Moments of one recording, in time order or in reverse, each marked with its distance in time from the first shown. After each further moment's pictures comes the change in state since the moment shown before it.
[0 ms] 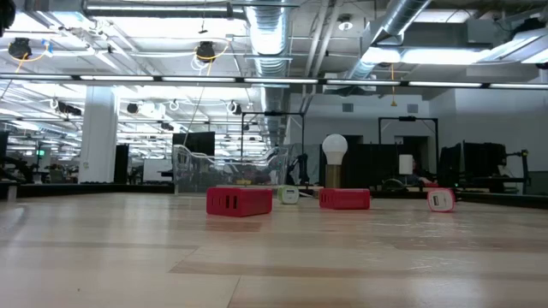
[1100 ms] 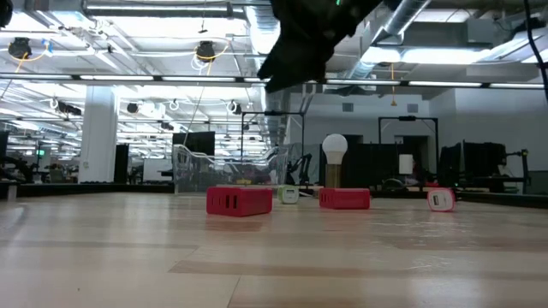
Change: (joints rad) left arm 0.029 0.000 0.000 -0.005 -0.030 0.007; right arm -0.993 0.003 -0.084 0.879 -0.788 -1.310
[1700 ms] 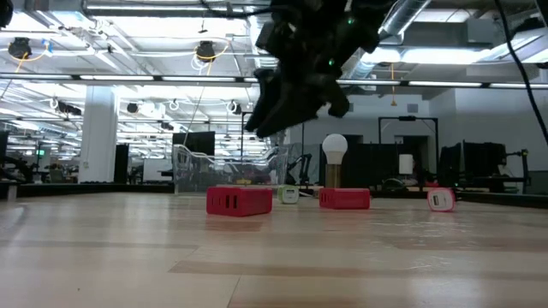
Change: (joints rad) left arm -0.003 0.000 0.000 -0.005 0.011 0.014; right arm -0.077 0.155 0.000 0.062 -0.162 -0.839
